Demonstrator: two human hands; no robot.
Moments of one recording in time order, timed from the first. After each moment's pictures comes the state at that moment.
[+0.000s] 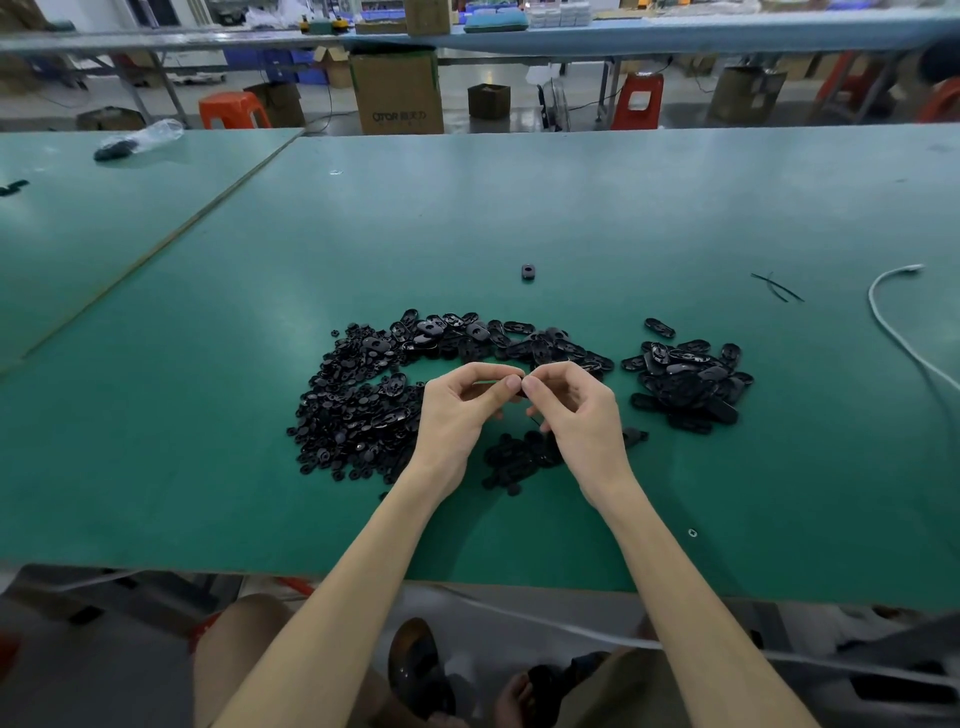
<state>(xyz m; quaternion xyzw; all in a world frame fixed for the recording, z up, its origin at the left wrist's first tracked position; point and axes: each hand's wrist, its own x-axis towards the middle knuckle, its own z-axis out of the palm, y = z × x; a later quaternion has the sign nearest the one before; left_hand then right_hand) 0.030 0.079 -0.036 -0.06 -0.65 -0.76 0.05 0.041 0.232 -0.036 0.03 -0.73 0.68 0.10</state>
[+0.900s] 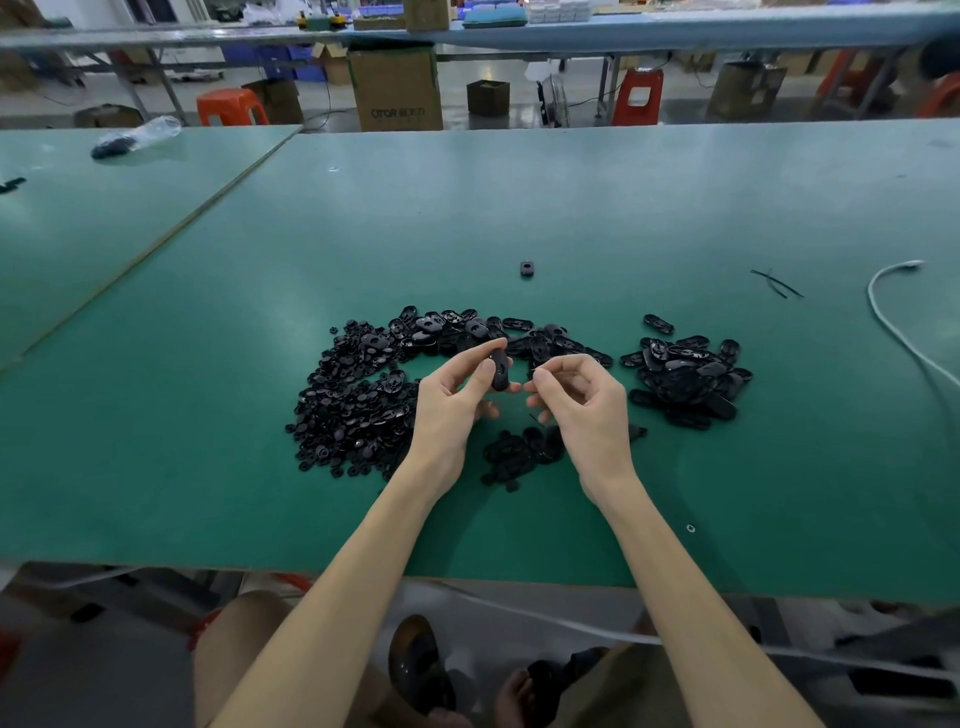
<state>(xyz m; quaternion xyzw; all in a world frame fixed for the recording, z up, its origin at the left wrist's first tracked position) 0.032 0.079 -0.029 -0.02 -0.61 -0.79 0.03 0.042 0.232 -0.034 0.01 -0.68 0.73 0.11</state>
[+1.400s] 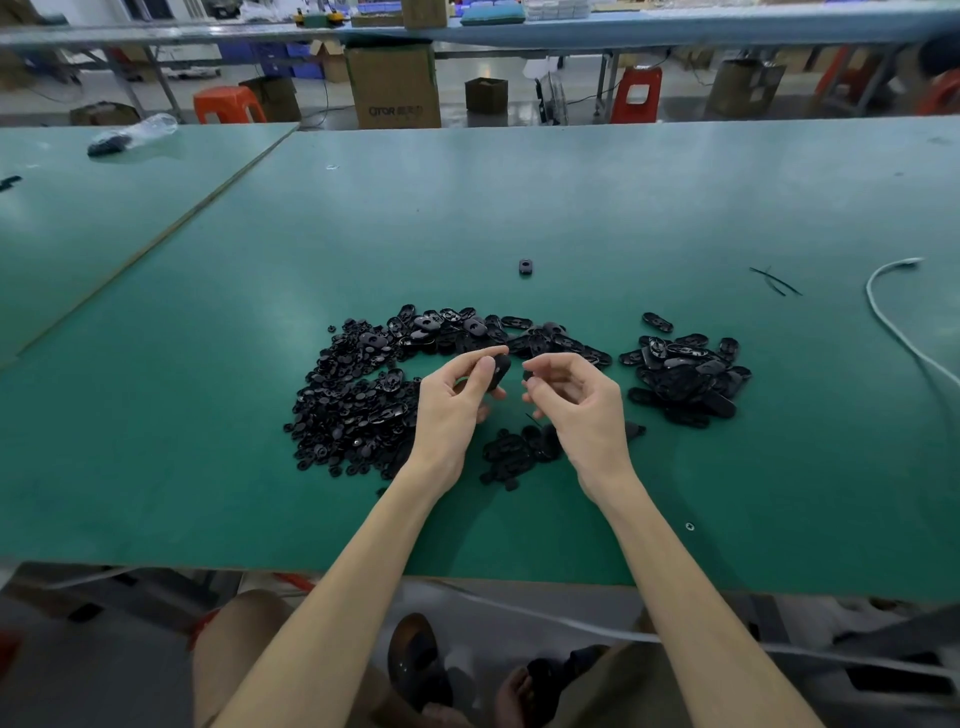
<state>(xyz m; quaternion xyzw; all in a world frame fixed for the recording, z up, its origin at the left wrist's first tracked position) 0.032 0.082 -0.034 0.00 -0.66 -0.74 0.06 0.041 0.231 -0.034 0.03 -0.69 0.71 0.11</state>
